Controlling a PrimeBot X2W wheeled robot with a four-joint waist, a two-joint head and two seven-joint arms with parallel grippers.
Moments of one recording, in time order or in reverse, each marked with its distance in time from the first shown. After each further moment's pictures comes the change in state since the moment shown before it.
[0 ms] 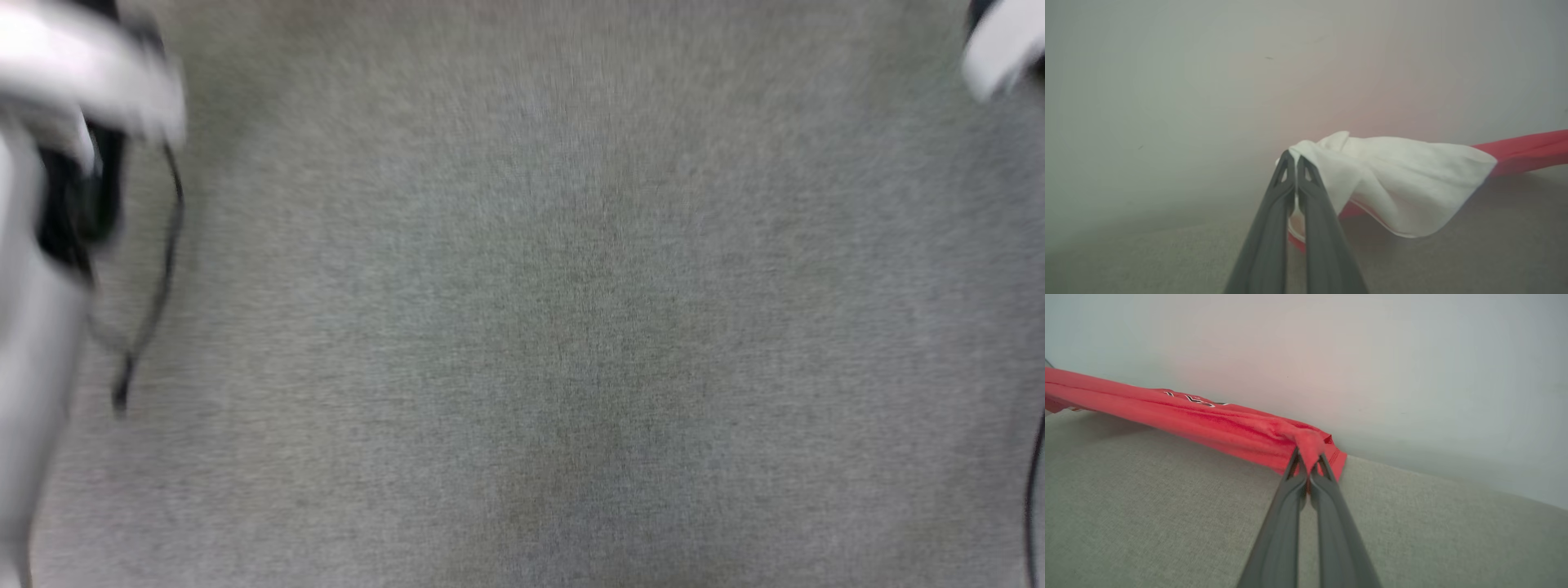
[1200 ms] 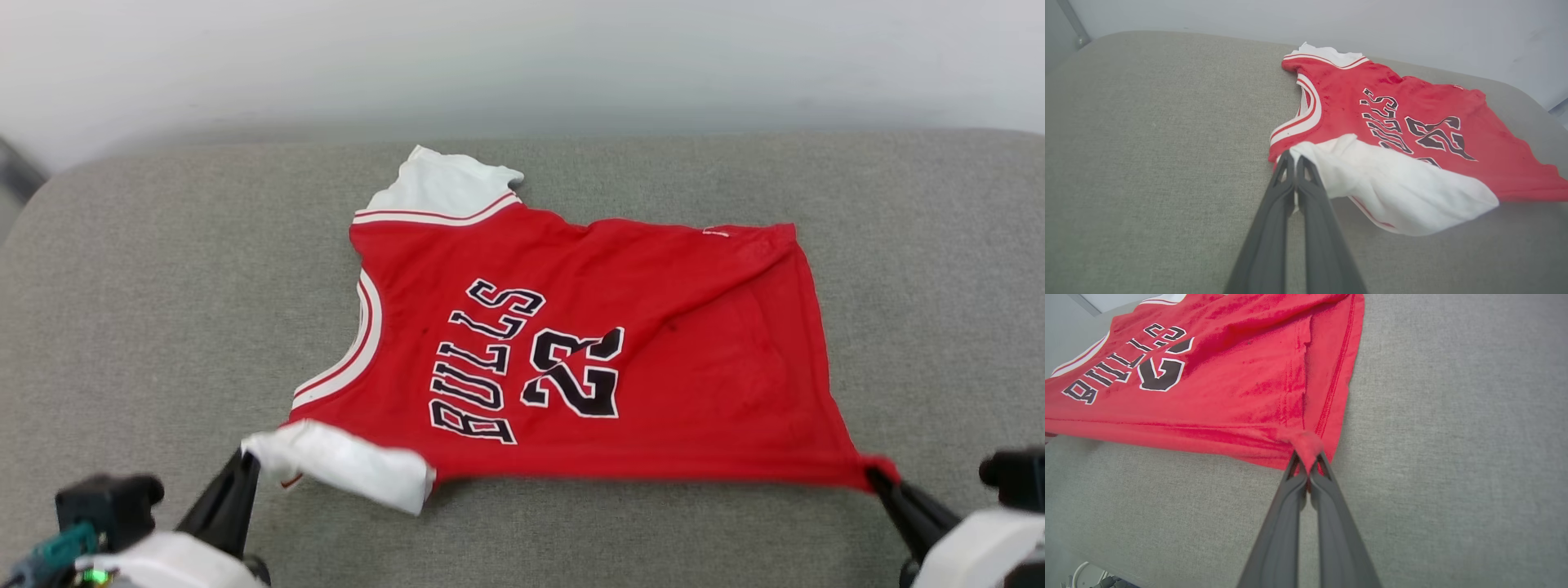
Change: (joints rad) left arm 1.110 0.154 0.026 -0.668 -0.215 0.322 0.157; right arm 1.307 0.218 -0.510 -0.747 -0.184 0.000 0.389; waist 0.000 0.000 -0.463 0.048
